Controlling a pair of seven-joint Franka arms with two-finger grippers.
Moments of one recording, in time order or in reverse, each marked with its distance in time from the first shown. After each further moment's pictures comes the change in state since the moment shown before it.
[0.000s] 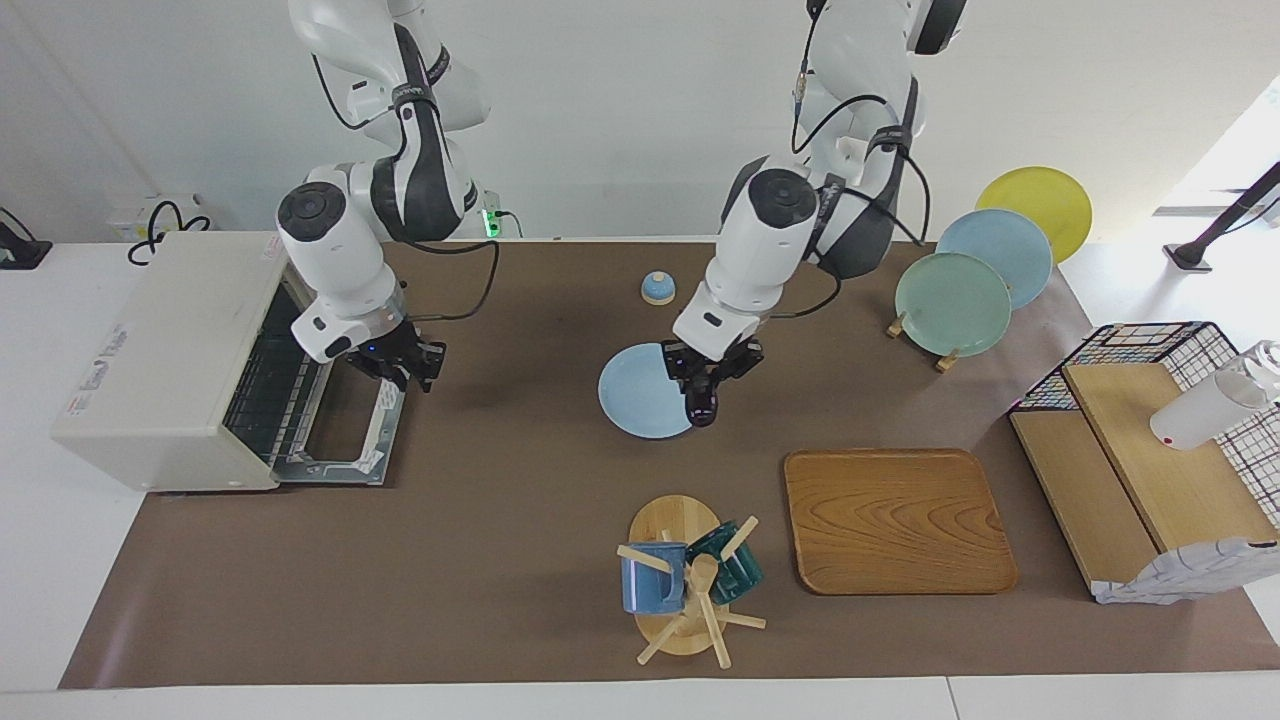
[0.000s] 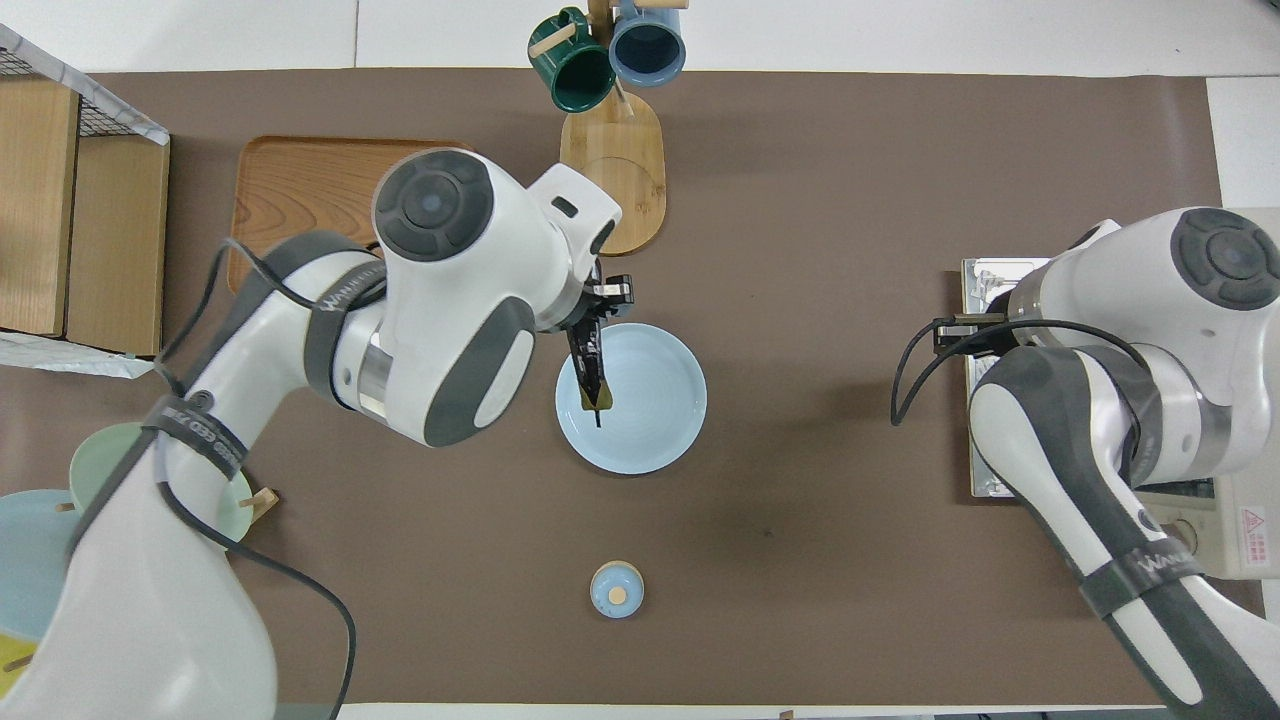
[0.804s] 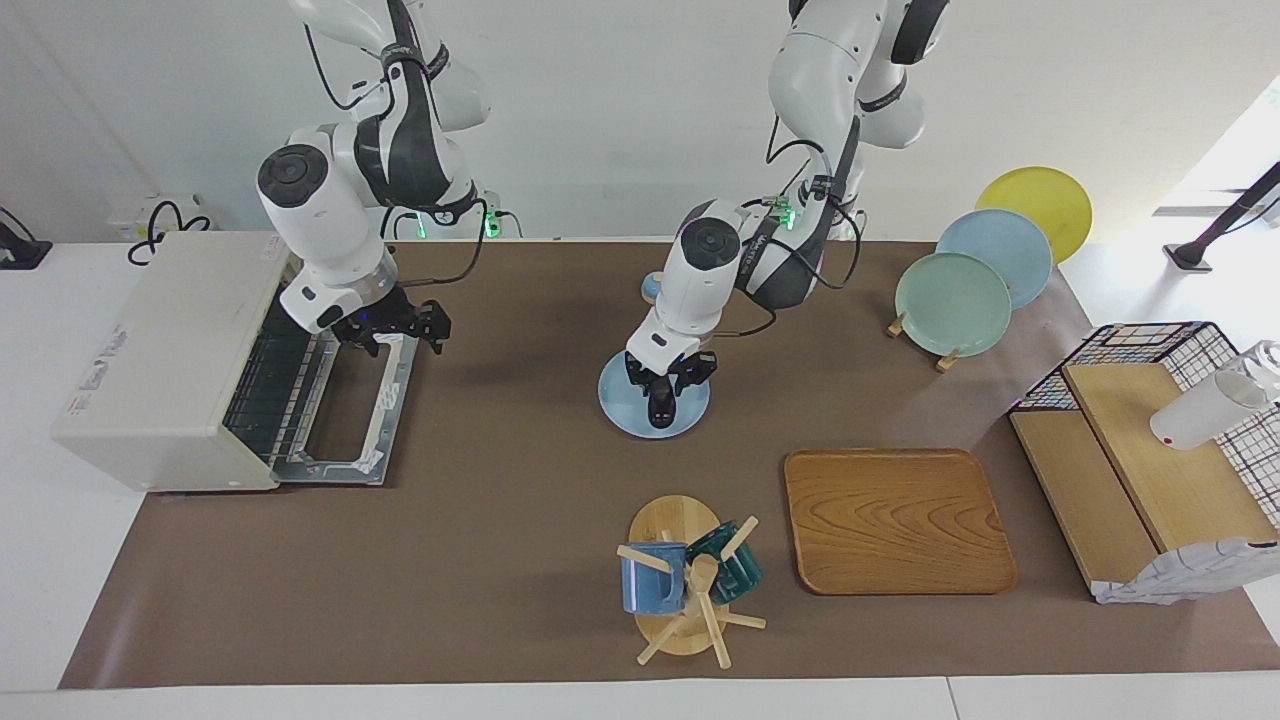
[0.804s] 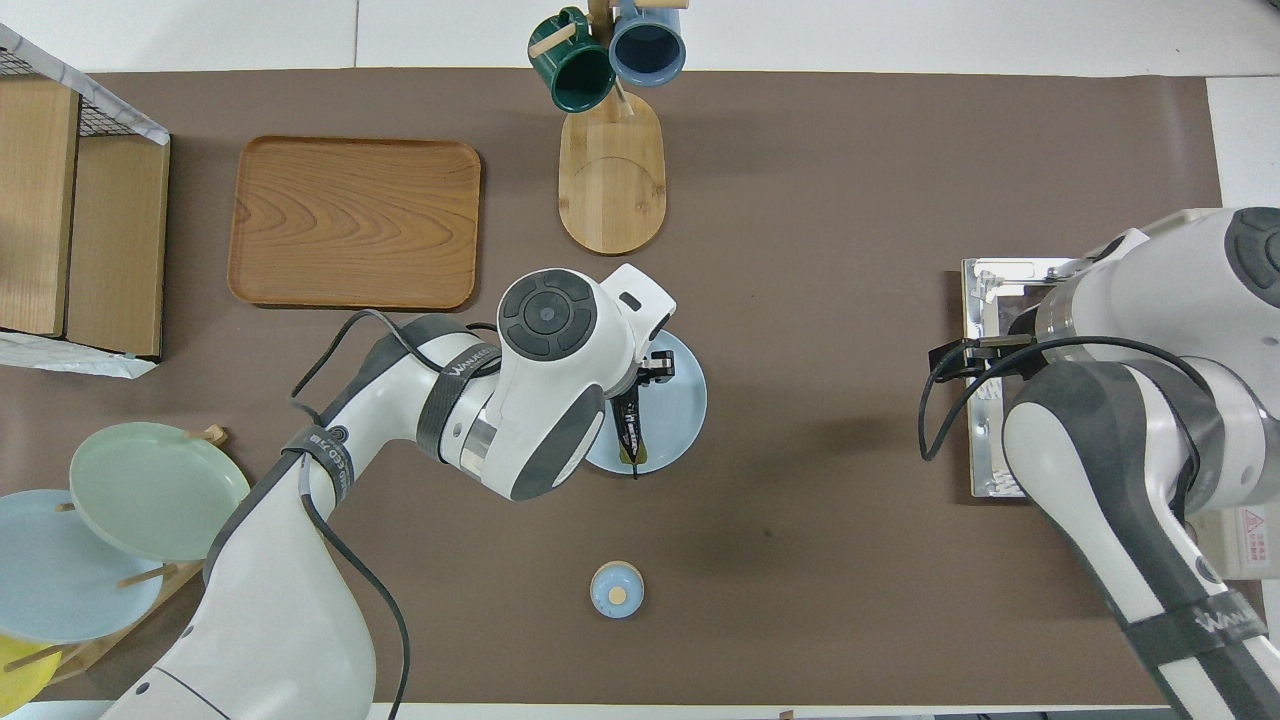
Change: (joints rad) left arm -0.072 0.047 0.014 -0.125 0.000 0.124 -0.009; right arm 0.018 -0.069 0.016 0.006 0.000 -0.110 -0.057
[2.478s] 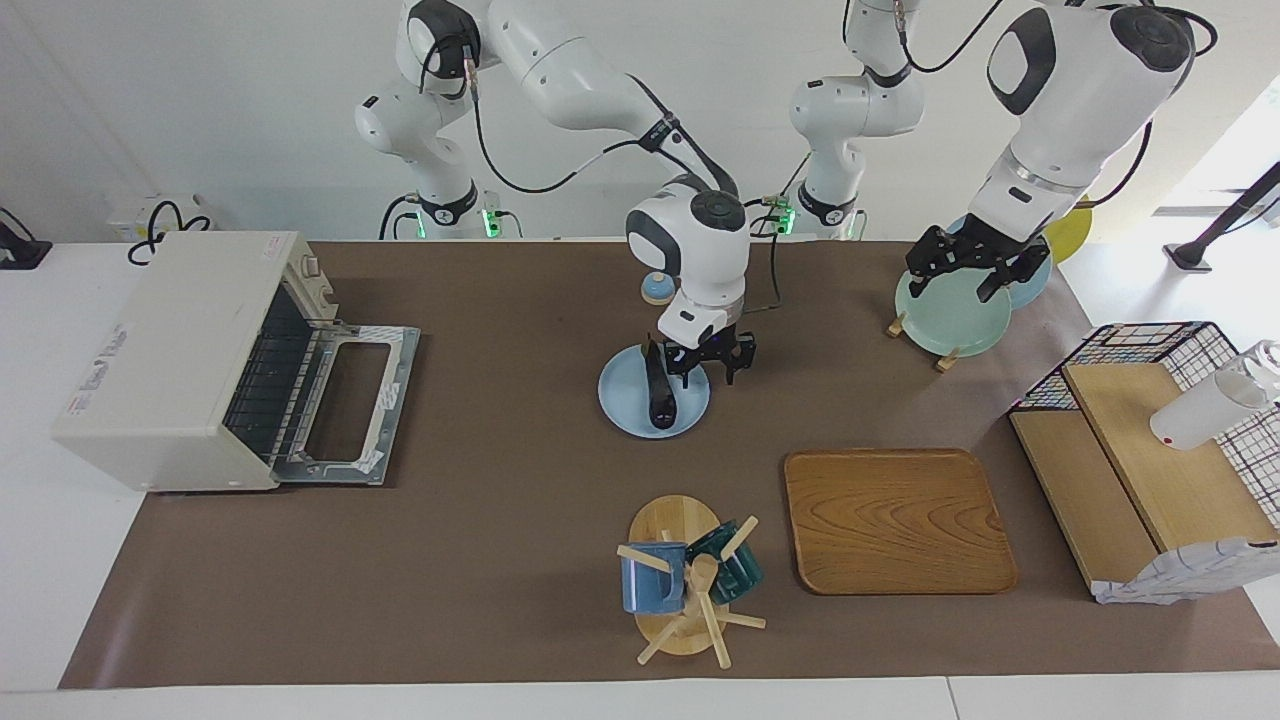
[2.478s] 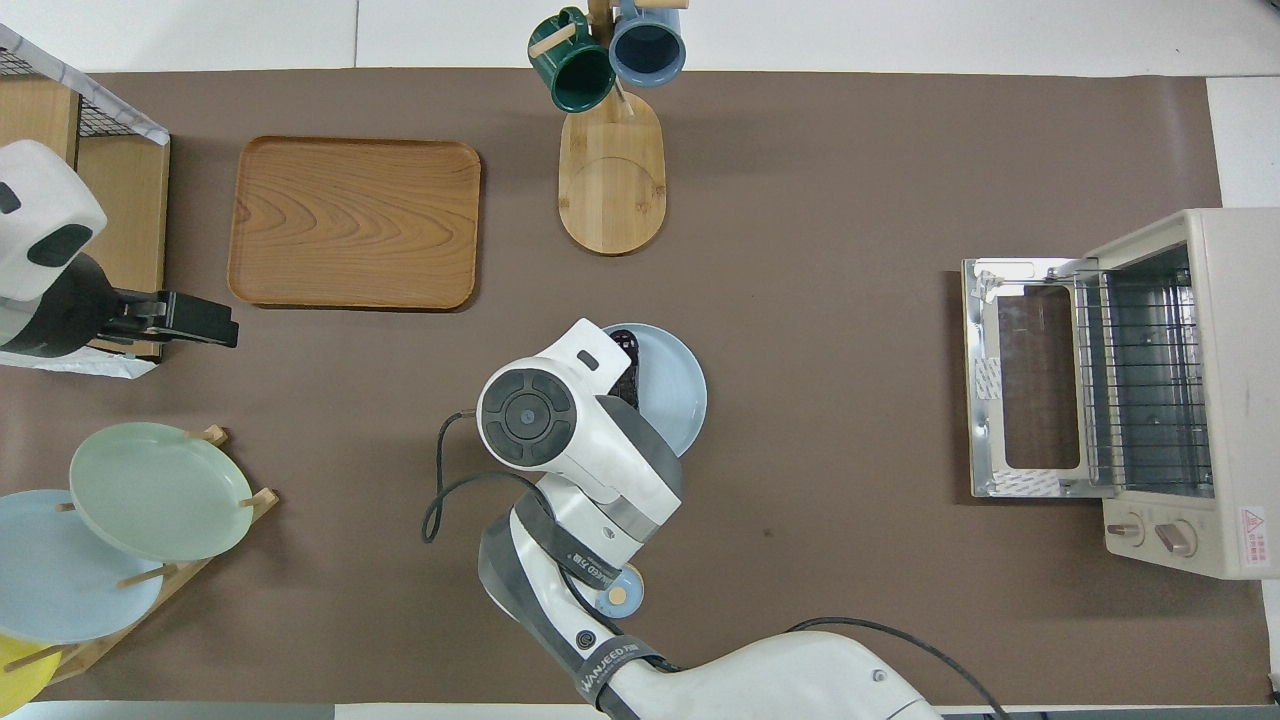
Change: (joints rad) left arm 0.557 -0.457 0.023 0.043 0.082 -0.566 0.610; right arm 0.660 0.556 0.019 0.404 -0.016 0.339 0.687
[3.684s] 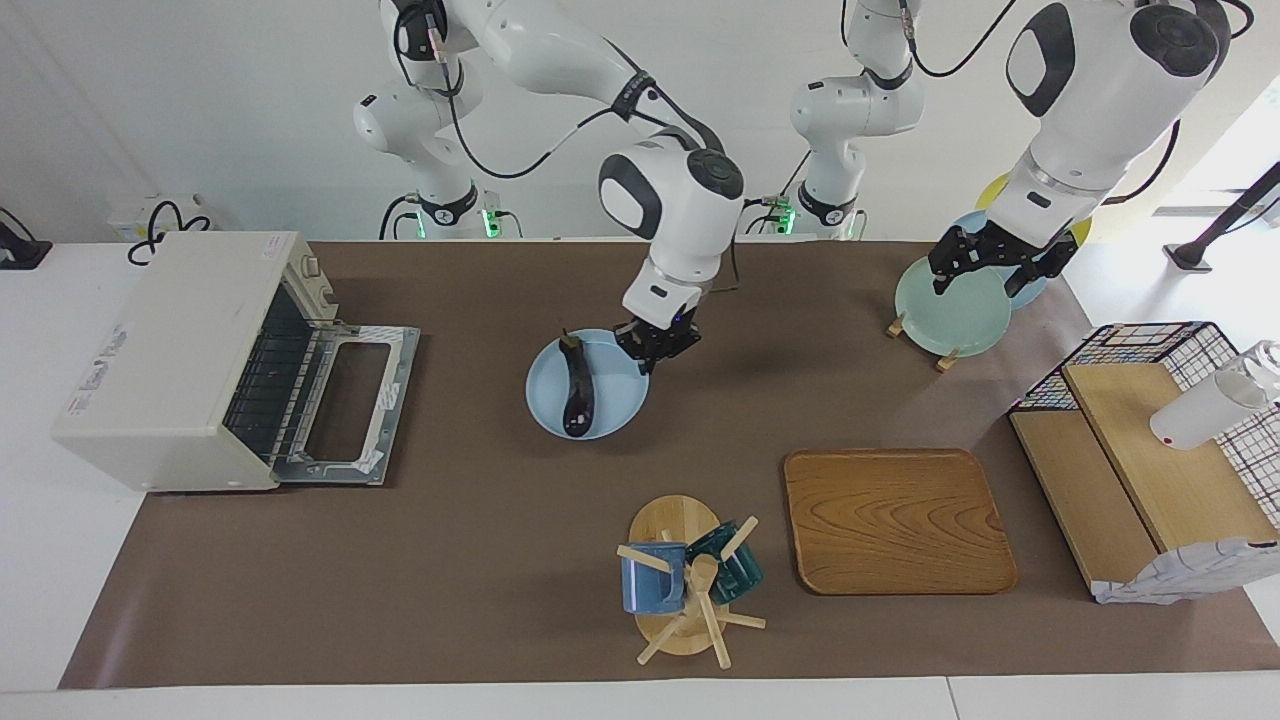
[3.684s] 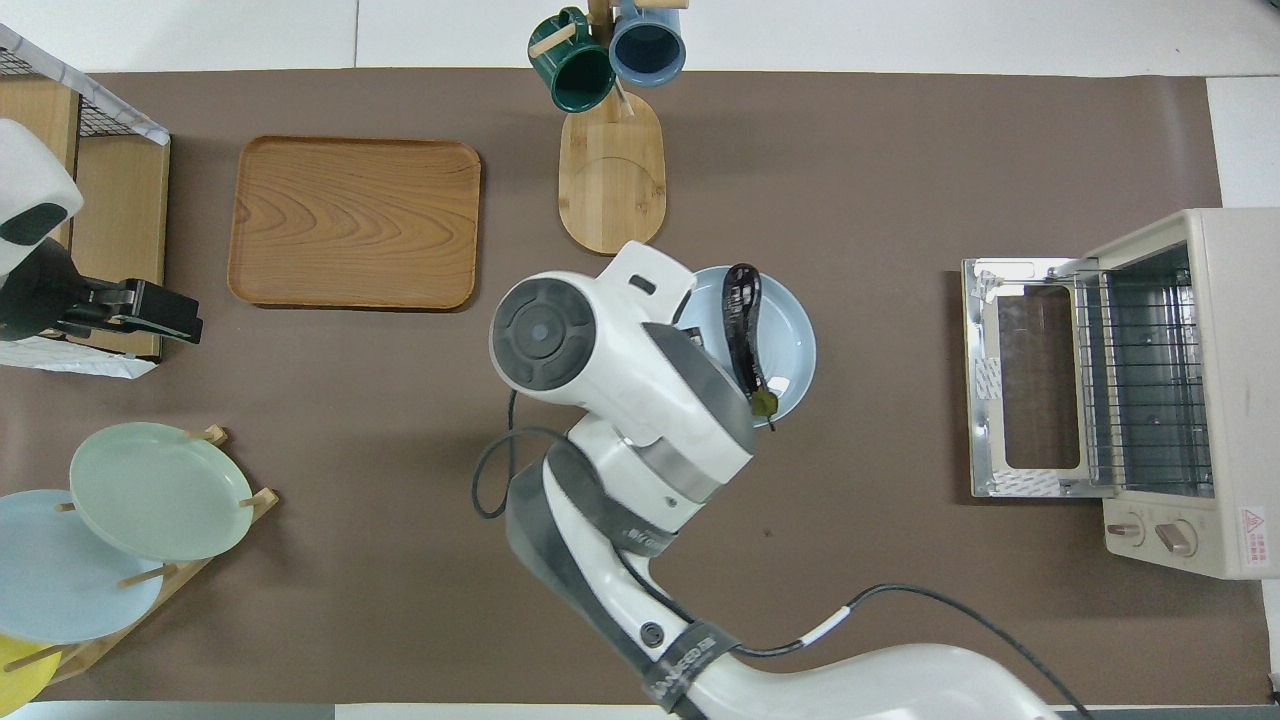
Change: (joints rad) left arm 0.059 0.068 -0.042 0.111 0.039 -0.092 0.019; right arm -0.142 -0.131 -0.020 0.165 -0.188 -0.490 -0.286
